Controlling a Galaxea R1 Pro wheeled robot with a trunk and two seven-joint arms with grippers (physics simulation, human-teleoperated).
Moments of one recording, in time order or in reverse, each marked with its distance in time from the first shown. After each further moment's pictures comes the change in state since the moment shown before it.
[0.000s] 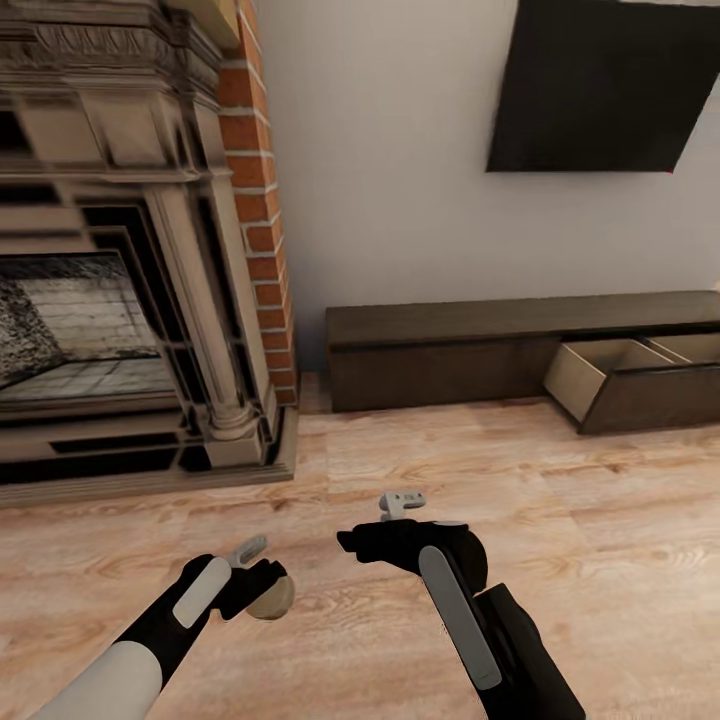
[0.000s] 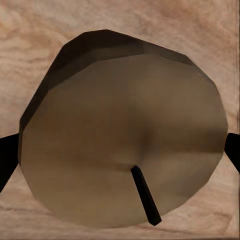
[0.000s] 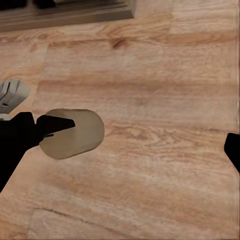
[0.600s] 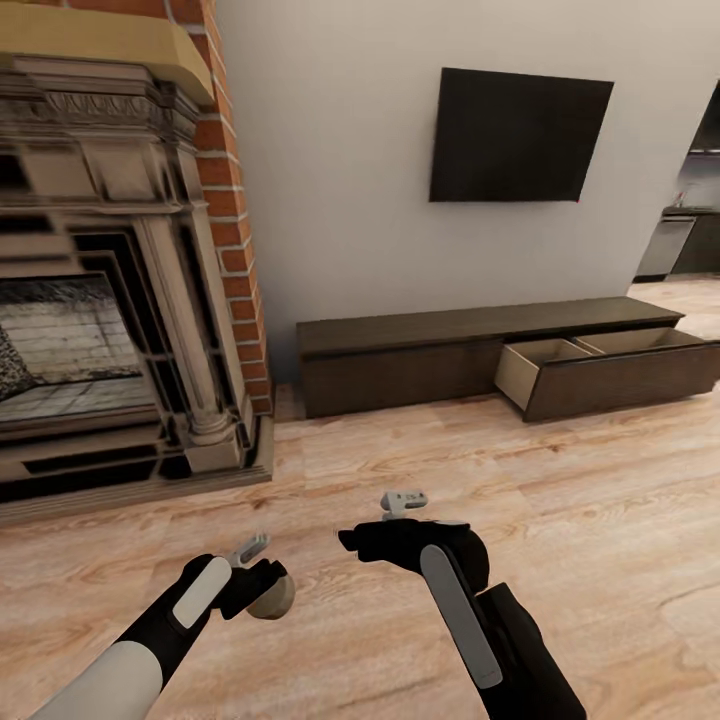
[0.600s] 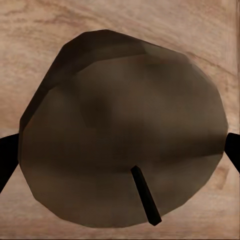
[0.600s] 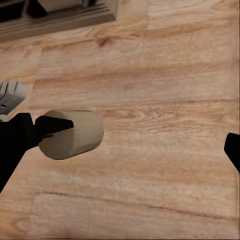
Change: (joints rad) left arm 0.000 -0.001 0.000 -0.002 0.001 0.000 0.000; right arm 0.000 0.000 -0.008 -0.002 -0.001 0.003 -0.002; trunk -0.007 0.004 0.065
